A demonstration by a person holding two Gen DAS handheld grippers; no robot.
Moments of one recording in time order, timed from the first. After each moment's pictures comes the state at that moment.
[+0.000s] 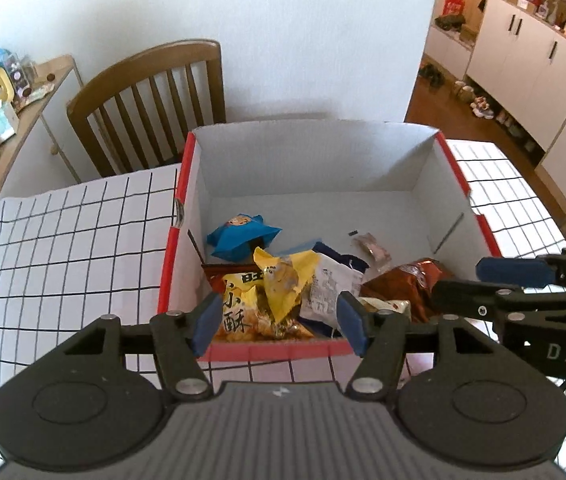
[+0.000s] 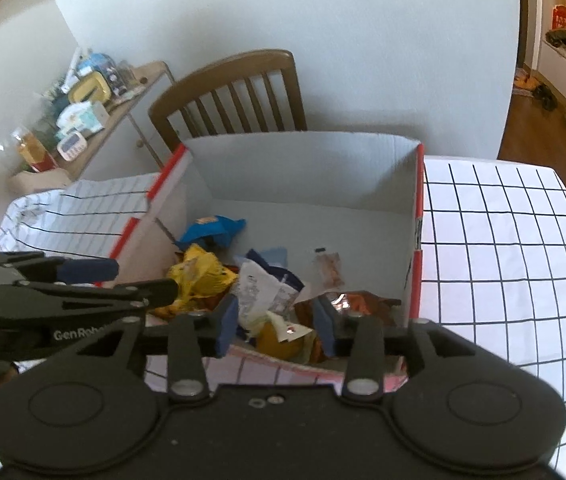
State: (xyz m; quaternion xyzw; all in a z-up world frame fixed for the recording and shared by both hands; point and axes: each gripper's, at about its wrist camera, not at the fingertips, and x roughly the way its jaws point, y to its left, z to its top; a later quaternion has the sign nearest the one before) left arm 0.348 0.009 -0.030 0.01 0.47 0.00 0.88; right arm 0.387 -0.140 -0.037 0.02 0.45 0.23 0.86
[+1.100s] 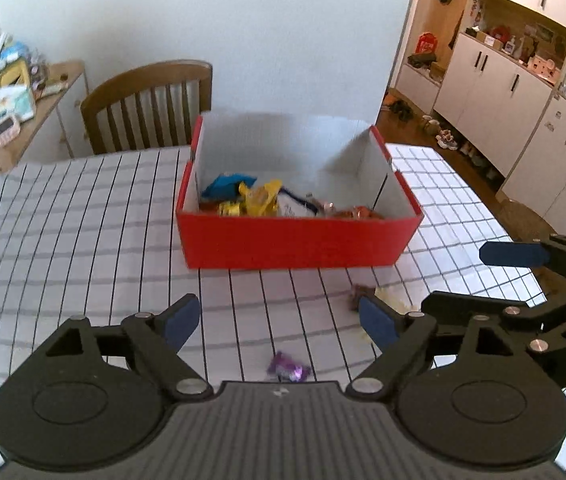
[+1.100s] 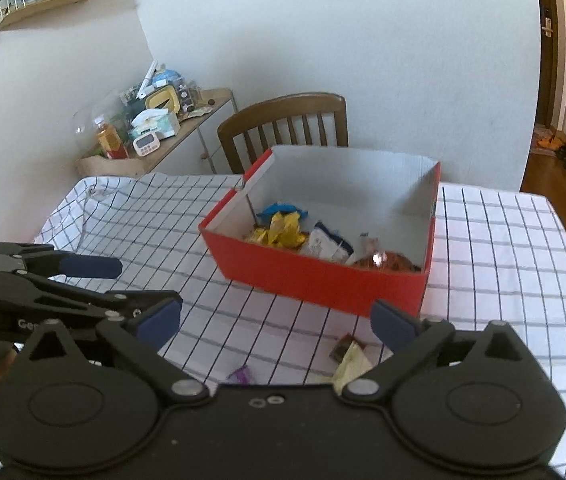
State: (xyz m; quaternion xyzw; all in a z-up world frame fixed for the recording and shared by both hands) left arm 0.194 0.010 -0.006 -0.04 0.42 -0.03 0.91; right arm 0.251 -0.160 -0.011 0.00 0.38 0.29 0.88
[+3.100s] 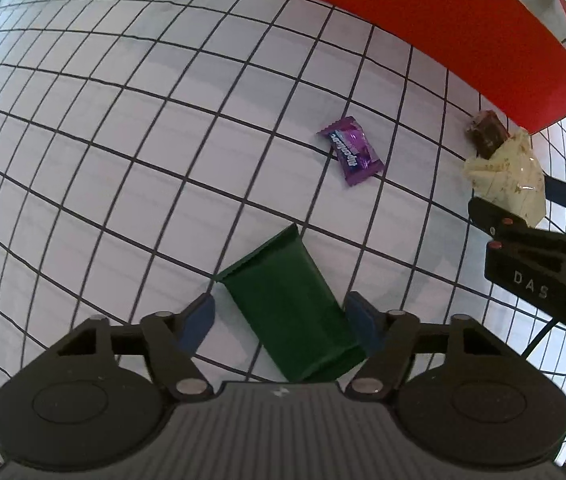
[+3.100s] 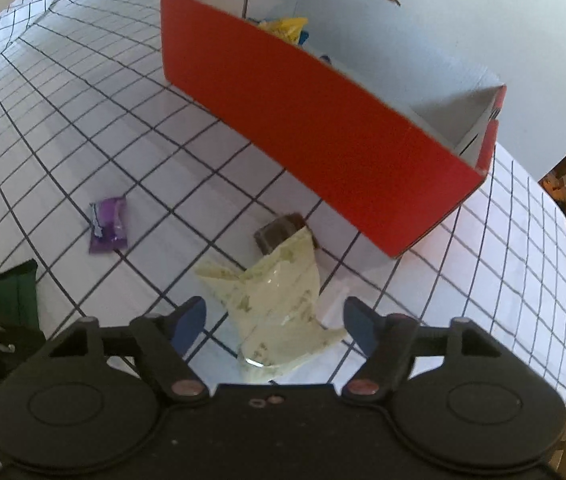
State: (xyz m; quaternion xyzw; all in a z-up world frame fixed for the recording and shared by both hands) left arm 0.182 -0.020 -0.158 -0.21 0.63 0.16 0.73; right arm 0.292 -0.131 -0.144 -0.28 0.45 0.28 0.80
